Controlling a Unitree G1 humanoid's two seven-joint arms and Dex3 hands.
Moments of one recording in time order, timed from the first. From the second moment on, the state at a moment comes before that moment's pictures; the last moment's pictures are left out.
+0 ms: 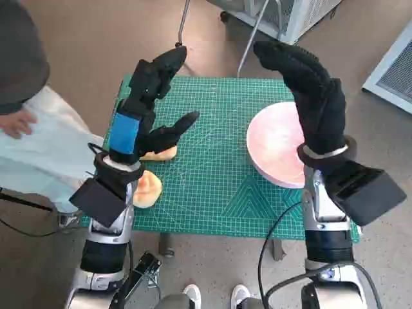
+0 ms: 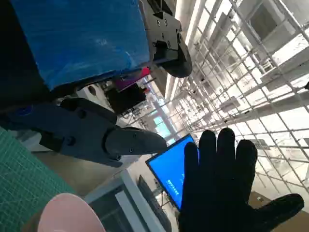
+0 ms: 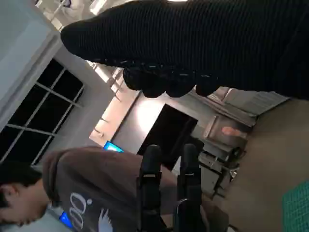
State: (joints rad) left arm -0.54 0.17 0.02 0.14 -0.02 -0.40 -0.17; right arm -0.72 -0.13 -0.07 0.35 0.20 -0.60 0.35
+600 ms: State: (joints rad) left arm -0.55 0.17 0.02 0.15 -0.02 -0.40 -0.19; right arm -0.72 -0.13 -0.08 0.37 0.19 -0.61 0.35
